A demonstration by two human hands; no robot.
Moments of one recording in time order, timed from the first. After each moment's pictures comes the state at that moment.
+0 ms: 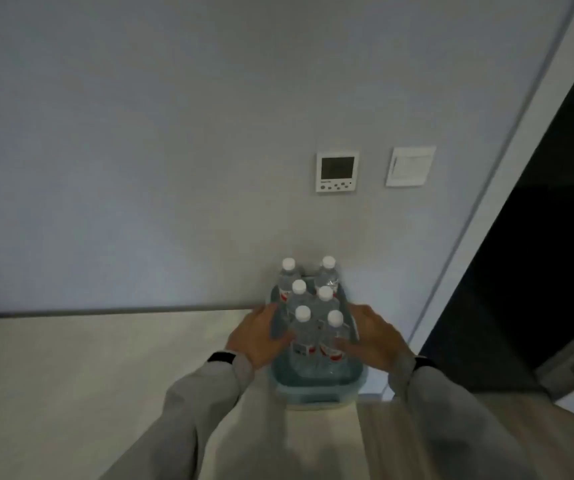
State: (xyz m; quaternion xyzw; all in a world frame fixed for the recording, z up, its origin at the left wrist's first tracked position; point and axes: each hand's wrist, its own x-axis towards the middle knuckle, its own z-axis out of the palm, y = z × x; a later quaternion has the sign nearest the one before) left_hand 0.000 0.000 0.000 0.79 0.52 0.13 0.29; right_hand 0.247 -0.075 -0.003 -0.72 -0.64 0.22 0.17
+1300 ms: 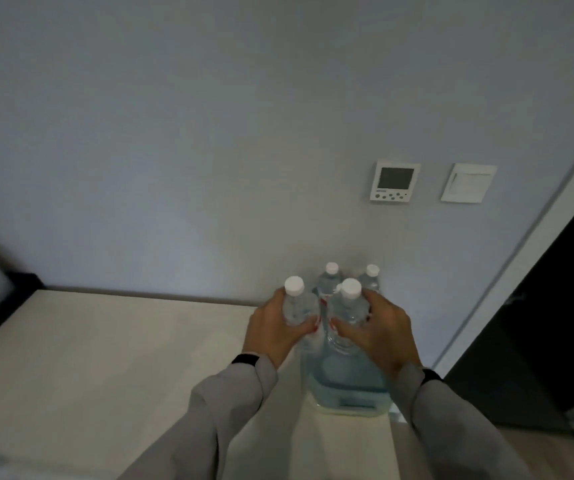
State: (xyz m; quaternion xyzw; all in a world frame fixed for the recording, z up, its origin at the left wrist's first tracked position) left_hand -0.050 -0.020 0.037 0.69 0.54 0.36 0.31; right_hand 0.155 -0.070 0.045 -0.68 -0.61 0.10 0.39
